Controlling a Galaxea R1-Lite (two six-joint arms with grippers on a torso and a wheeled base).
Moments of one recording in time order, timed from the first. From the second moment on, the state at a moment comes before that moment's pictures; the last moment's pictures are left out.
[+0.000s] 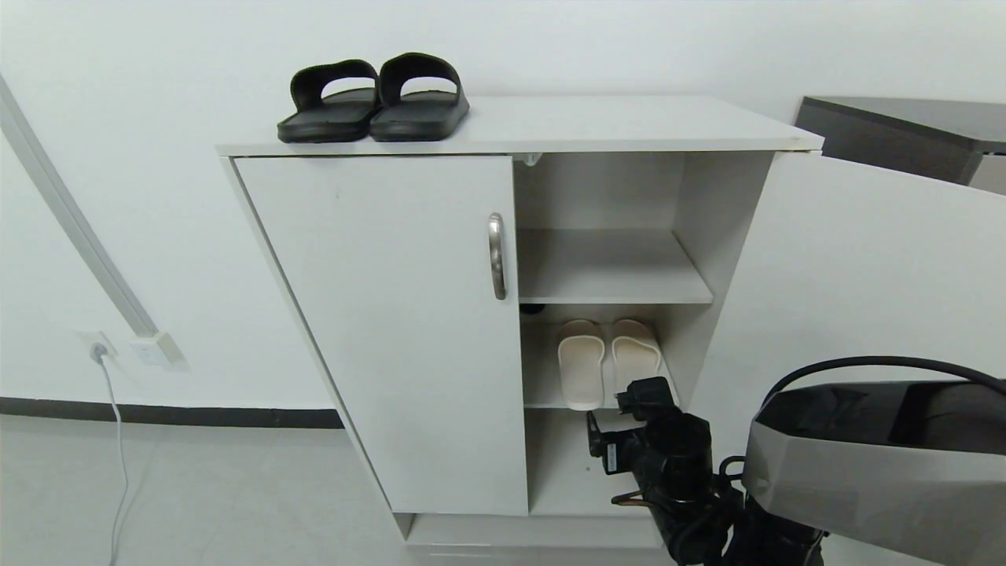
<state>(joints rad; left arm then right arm) 0.00 0.00 0.00 0.00 -0.03 0.02 0.75 2.35 -0.69 -1.46 -0.61 0.08</state>
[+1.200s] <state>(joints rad) 0.00 0.00 0.00 0.00 -0.04 0.02 0.75 2.36 -0.68 -1.49 -0.61 0.08</state>
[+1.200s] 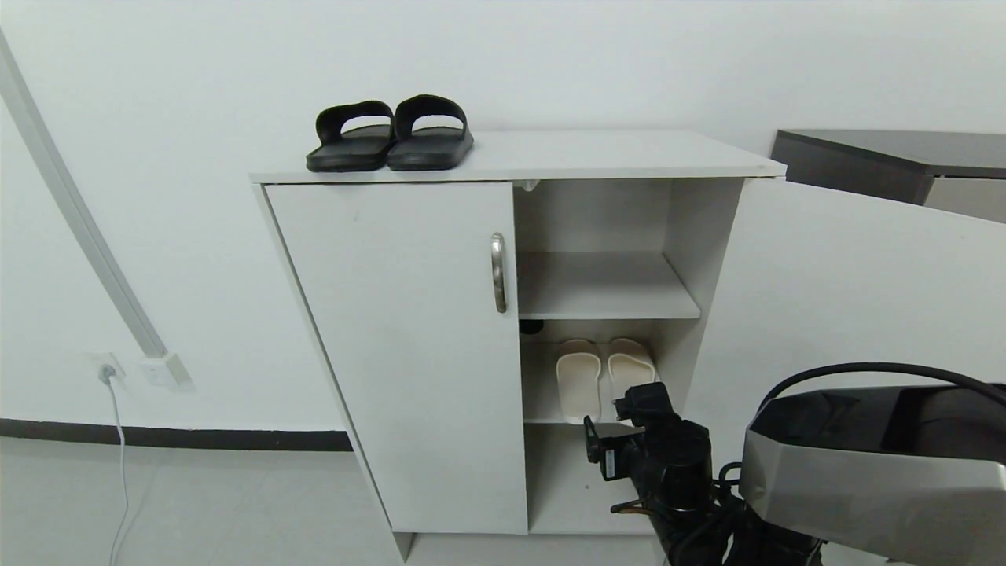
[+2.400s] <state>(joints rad) 0.00 0.00 0.00 0.00 -0.03 0.01 0.77 2.37 -0.67 -1.53 -0.61 0.08</state>
